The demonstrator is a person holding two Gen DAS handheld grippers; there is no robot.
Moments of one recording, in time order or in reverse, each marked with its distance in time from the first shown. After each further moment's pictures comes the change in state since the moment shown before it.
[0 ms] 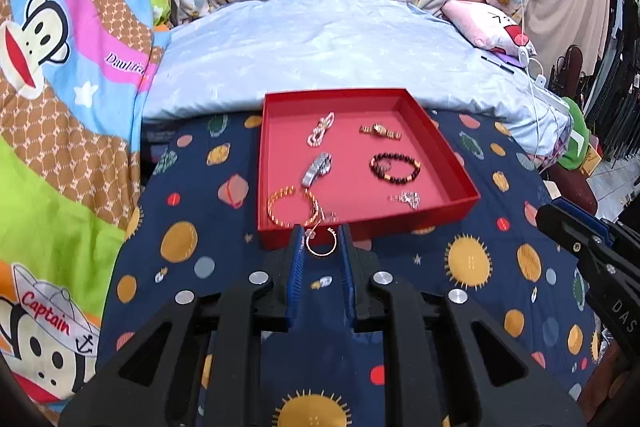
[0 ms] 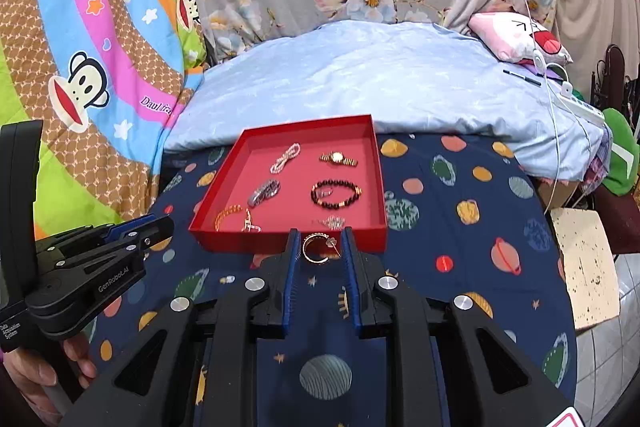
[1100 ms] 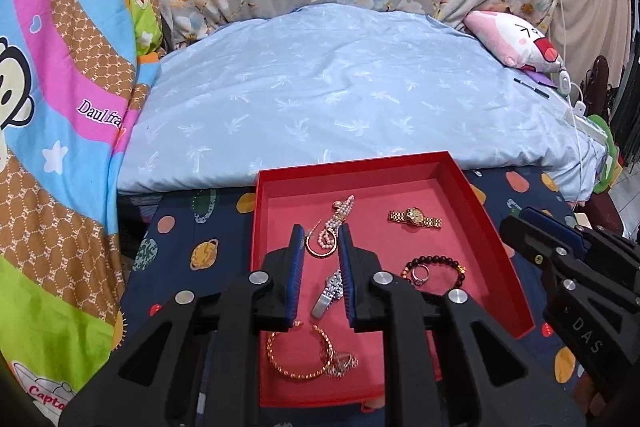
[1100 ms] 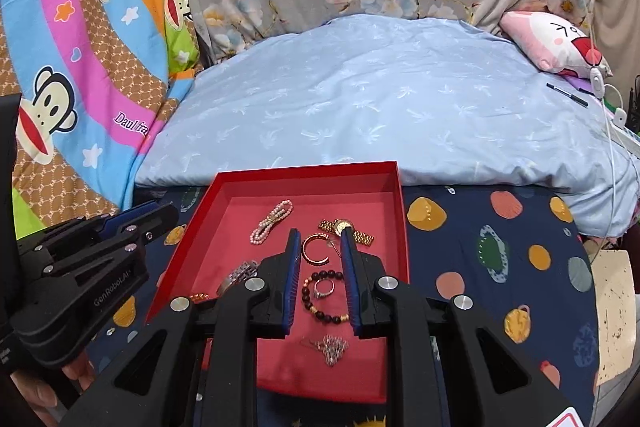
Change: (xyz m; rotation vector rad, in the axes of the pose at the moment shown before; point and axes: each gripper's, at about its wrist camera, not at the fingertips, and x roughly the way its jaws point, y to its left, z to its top) left arm 0.104 0.000 0.102 0.020 -0.037 0.061; right arm 0.147 -0.009 0.091 -0.009 0.044 0.047
